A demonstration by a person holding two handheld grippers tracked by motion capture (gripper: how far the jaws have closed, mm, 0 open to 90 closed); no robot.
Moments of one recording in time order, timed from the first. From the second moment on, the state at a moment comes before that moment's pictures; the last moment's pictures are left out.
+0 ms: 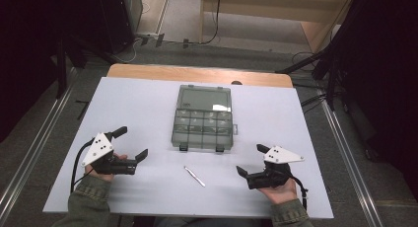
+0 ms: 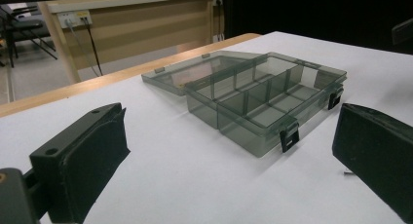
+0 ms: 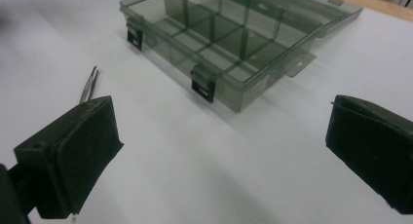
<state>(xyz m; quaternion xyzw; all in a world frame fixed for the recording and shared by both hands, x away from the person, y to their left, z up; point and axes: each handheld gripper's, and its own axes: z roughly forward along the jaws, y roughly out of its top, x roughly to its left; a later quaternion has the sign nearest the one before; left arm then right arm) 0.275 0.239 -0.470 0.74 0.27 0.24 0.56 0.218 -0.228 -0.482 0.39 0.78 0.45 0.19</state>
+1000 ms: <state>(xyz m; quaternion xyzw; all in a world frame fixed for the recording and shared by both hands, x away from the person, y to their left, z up) 0.274 0.239 -0.469 0.75 0.27 0.24 0.56 0.228 -0.191 -0.478 0.35 0.85 0.38 0.13</state>
